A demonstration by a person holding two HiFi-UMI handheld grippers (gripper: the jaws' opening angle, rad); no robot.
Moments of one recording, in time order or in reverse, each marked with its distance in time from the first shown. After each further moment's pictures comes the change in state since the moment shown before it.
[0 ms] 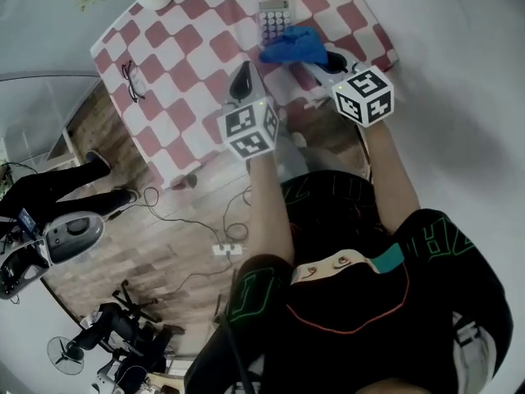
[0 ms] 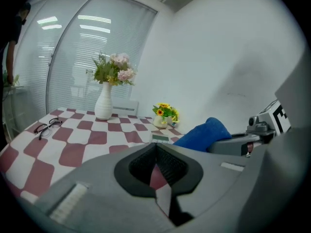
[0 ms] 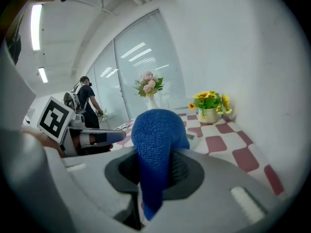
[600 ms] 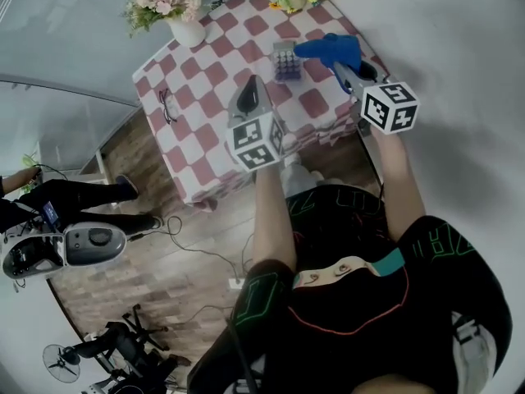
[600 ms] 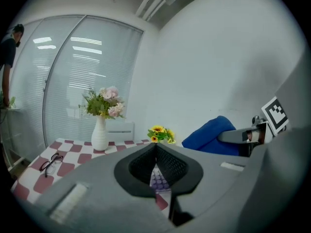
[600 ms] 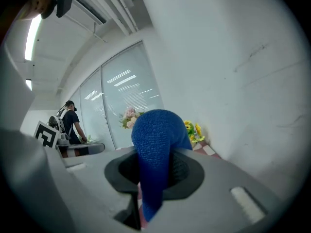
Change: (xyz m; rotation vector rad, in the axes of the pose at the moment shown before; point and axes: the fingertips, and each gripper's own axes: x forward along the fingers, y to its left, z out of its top) left arm -0.032 -0.023 0.083 0.125 -0.182 -0.009; right arm -0.079 -0.050 0.075 0.130 -0.291 -0.179
